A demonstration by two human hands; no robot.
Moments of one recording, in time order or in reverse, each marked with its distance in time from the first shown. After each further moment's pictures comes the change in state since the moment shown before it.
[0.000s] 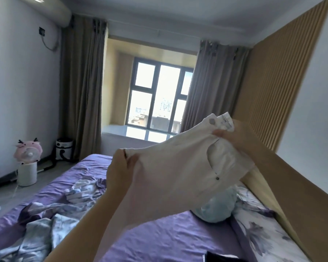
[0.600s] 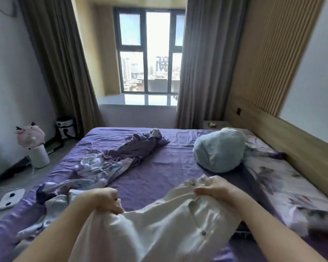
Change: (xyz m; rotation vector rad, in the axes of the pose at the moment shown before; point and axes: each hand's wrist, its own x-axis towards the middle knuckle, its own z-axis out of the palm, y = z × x) left_hand -0.026 -0.128 0.009 0.975 -1.397 -0.073; right_hand -0.145 0.148 0.173 0.152 -0.663 0.553
